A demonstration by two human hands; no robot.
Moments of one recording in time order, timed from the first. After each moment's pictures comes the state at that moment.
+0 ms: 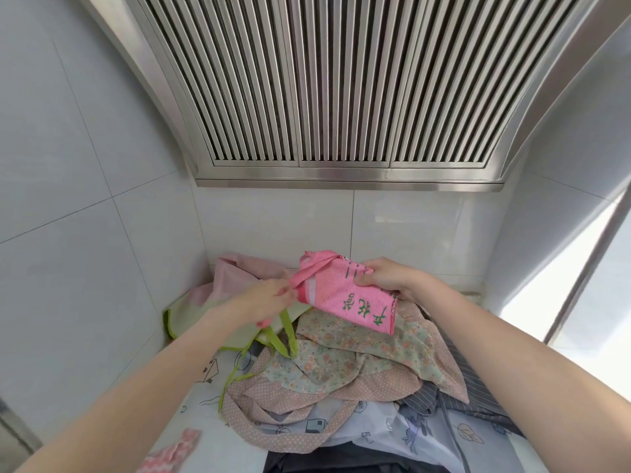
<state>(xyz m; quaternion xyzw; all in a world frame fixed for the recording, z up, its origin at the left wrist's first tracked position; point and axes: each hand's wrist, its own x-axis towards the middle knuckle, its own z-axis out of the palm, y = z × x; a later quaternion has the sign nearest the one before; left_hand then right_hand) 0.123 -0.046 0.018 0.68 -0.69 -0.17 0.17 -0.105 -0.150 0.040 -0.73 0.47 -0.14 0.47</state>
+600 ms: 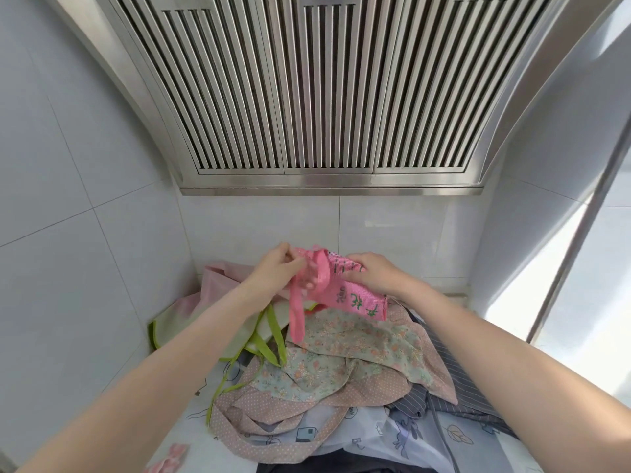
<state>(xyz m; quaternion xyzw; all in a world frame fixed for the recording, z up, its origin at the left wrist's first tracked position) 0.069 -0.060 0.063 0.58 -0.54 -0.34 0.51 -0.112 -0.145 0.050 -0.86 0.43 -0.16 0.21</state>
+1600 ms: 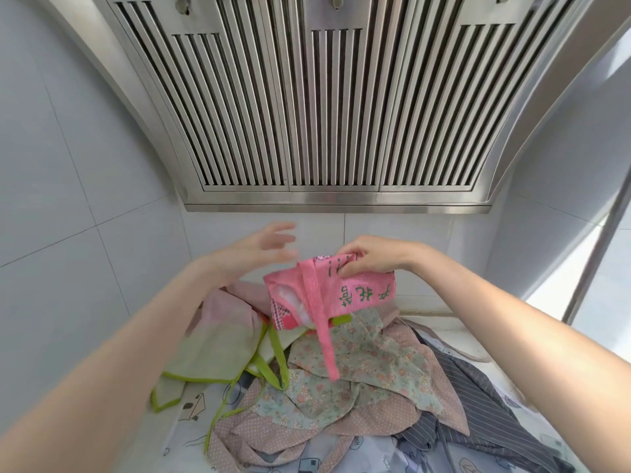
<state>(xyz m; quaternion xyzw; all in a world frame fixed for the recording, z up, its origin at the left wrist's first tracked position) 0.123 -0.066 0.121 0.56 -0.67 -0.33 0.36 -0.101 -0.153 0.131 -0.92 0.30 -0.06 0.23</state>
